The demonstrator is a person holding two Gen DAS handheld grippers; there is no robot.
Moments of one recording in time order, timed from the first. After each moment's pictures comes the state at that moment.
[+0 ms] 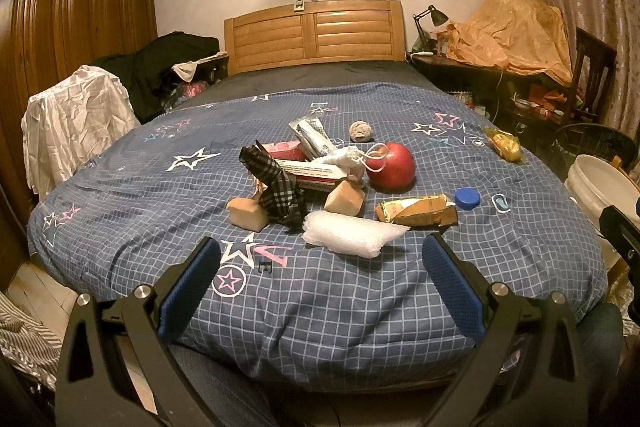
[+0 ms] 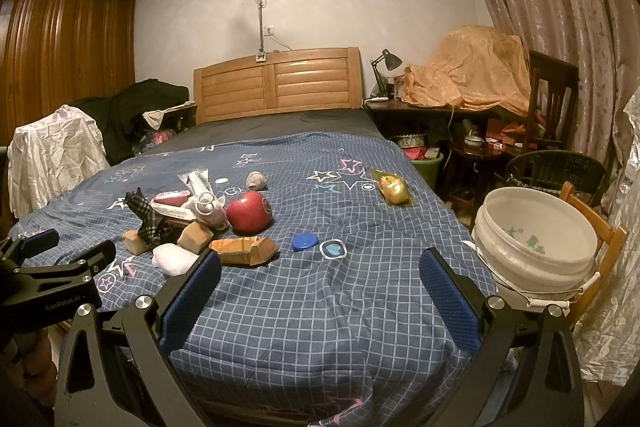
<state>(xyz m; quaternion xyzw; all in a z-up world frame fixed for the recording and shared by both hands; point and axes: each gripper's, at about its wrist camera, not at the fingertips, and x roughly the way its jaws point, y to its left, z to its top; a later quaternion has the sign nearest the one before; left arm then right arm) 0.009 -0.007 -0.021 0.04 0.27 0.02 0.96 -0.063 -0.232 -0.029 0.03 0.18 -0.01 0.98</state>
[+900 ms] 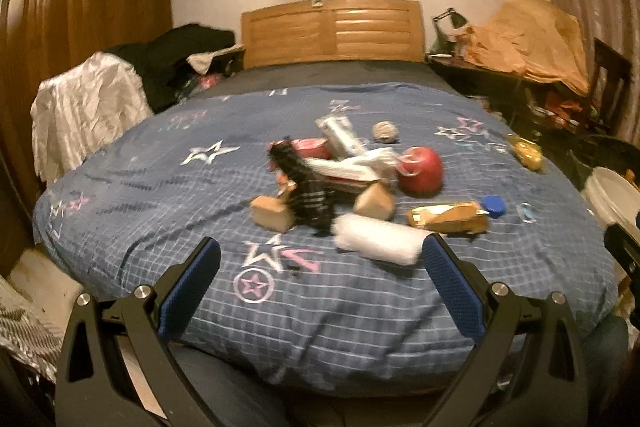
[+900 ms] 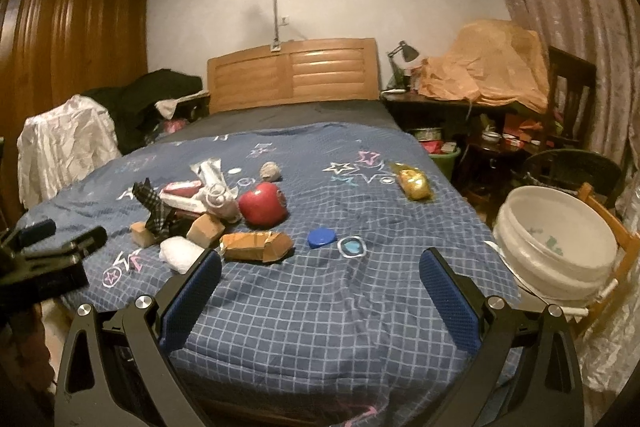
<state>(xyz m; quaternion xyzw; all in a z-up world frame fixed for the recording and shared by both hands) 0.026 0.031 -0.024 0.01 0.28 0.05 0.96 -0.032 -0.219 -0.043 0.01 0.21 0.03 0.98</state>
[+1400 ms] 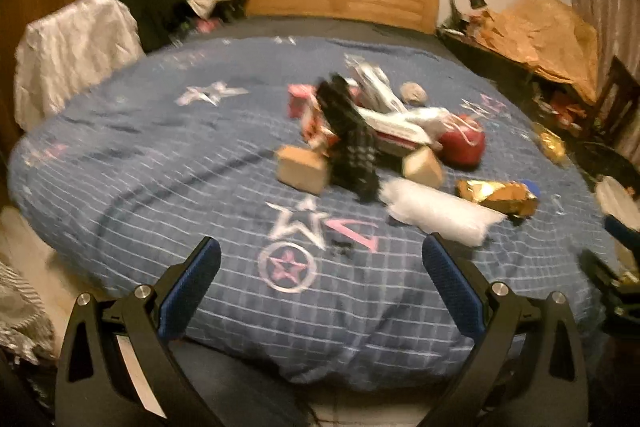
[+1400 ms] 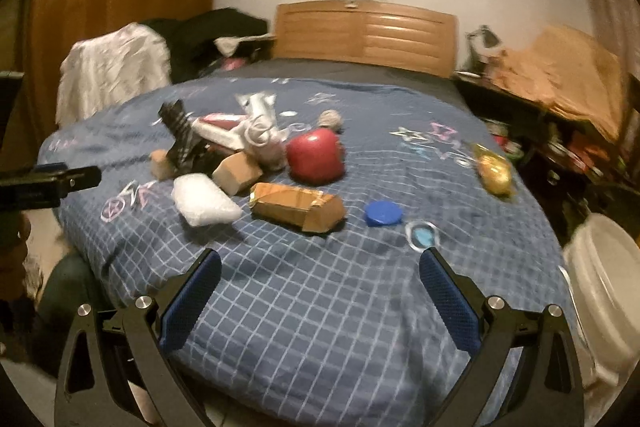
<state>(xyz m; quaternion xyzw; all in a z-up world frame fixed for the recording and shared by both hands) 0.065 0.089 -0.059 -0.05 0.36 0.01 0.93 0.054 -0.183 -0.087 -0.08 0.28 0.15 0.94</state>
